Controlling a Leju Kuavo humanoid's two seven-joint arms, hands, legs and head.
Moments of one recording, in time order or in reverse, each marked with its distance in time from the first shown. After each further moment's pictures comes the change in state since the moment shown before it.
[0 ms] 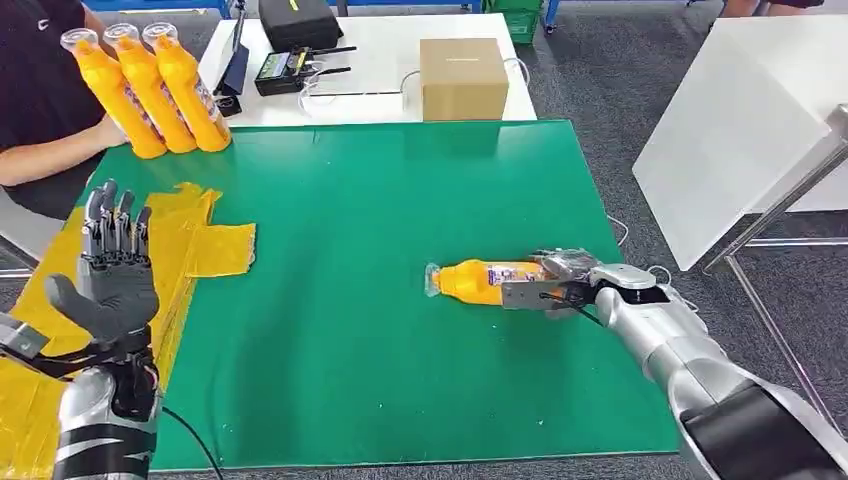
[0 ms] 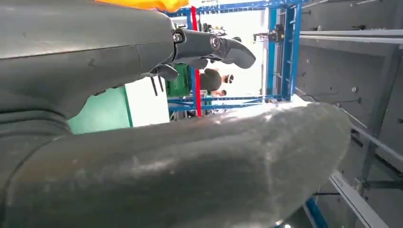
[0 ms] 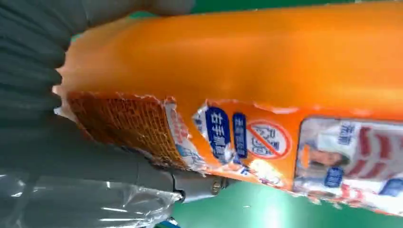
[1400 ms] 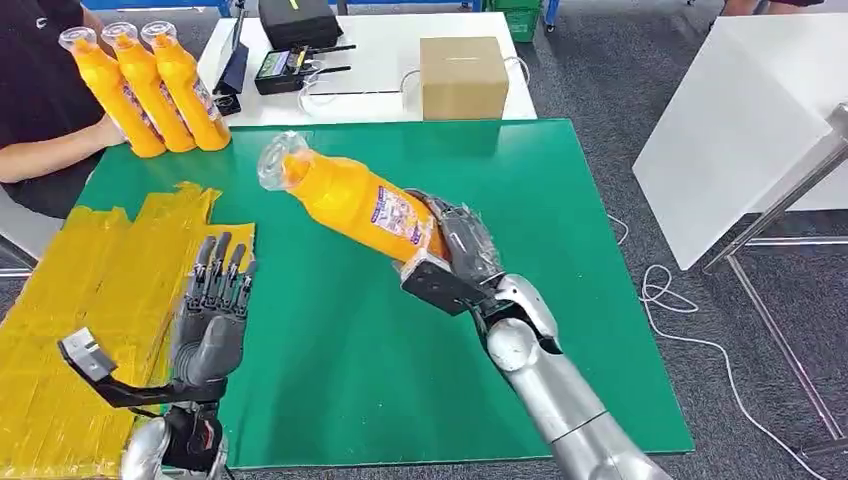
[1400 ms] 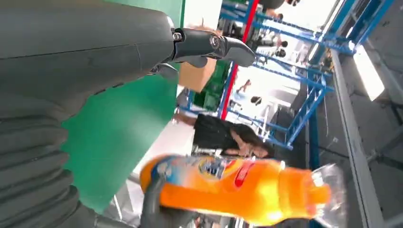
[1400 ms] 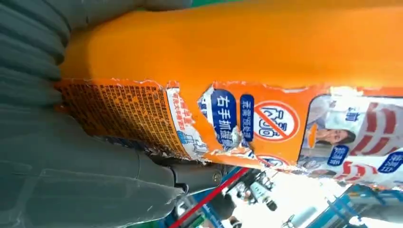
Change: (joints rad) left arm 0.206 -0.098 -0.266 -0.105 0.309 -0.029 0.246; right arm 0.377 0.319 -0.261 -0.765 -0.257 -0.326 -0.051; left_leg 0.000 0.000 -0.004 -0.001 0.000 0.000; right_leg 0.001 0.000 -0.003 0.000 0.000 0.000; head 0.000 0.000
